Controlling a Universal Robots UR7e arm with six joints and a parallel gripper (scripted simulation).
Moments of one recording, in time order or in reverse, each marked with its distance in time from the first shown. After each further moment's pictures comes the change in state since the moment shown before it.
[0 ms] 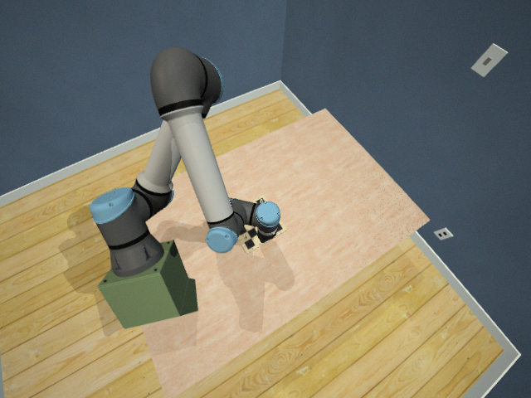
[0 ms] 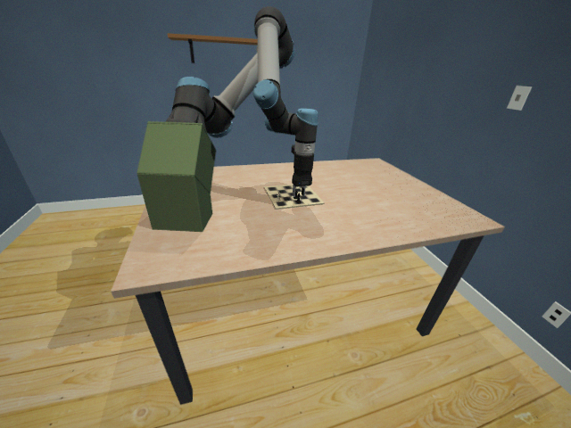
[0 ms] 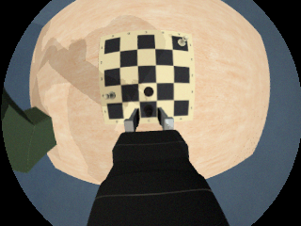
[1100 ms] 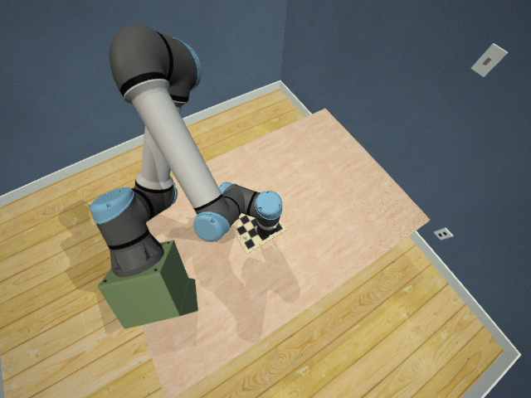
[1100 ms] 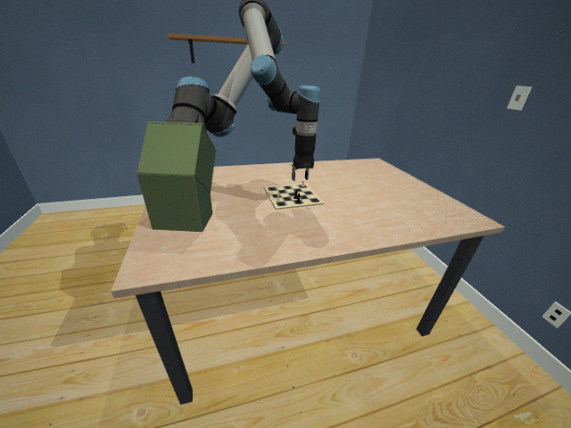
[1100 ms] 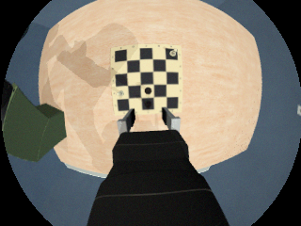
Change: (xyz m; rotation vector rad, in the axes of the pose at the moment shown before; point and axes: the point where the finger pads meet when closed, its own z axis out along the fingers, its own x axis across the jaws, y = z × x) arm 0.000 0.000 -0.073 -0.001 0.001 0.000
